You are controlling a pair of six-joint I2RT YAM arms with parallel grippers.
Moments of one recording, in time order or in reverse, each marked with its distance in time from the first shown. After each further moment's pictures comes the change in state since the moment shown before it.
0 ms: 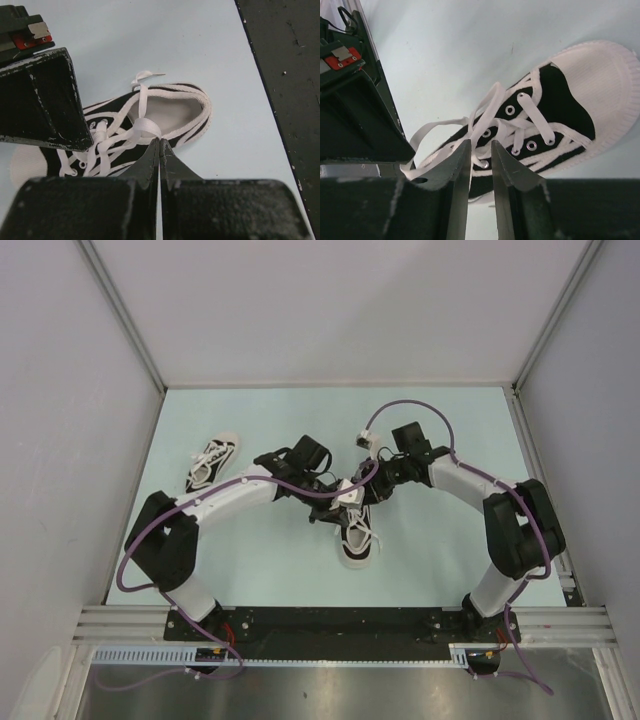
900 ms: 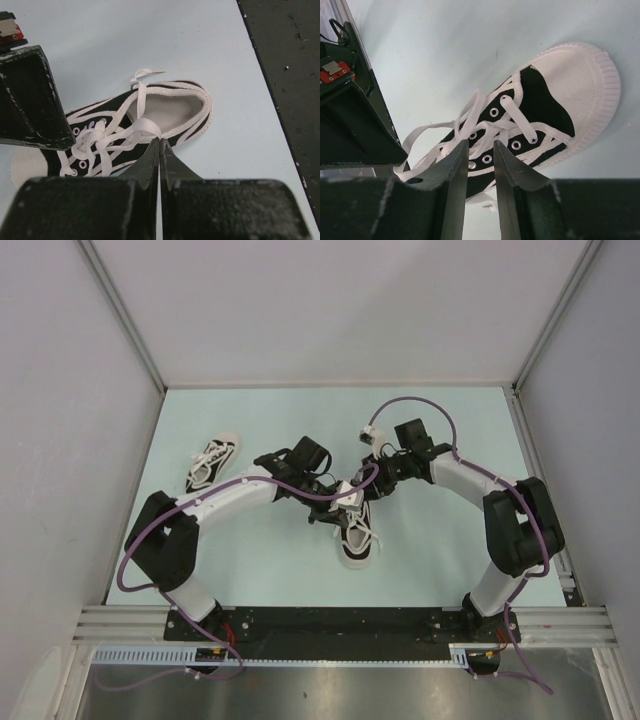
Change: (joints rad) left arm 0.000 0.000 -0.014 -0.003 -0.002 0.031; right arm -0.018 0.018 0.026 0.000 0.034 0.021
